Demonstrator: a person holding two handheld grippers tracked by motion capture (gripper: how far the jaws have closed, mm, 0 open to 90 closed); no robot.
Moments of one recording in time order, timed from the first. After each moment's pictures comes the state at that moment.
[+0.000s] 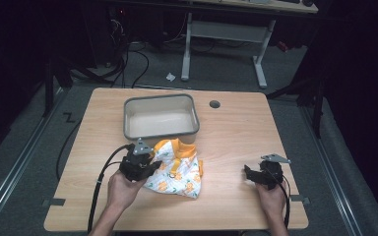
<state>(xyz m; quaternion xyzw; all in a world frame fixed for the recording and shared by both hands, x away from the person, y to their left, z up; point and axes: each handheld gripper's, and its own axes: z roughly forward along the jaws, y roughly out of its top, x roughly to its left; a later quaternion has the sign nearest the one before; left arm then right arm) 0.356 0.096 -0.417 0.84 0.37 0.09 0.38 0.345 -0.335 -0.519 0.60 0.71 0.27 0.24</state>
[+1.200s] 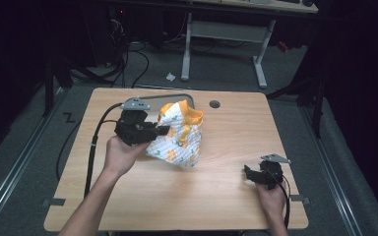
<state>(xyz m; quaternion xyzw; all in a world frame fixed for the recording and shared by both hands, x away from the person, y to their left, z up) 0.404 0.096 -0.311 0.82 0.33 0.05 0.47 0.345 -0.335 -0.519 0.60 0.71 0.27 0.24</state>
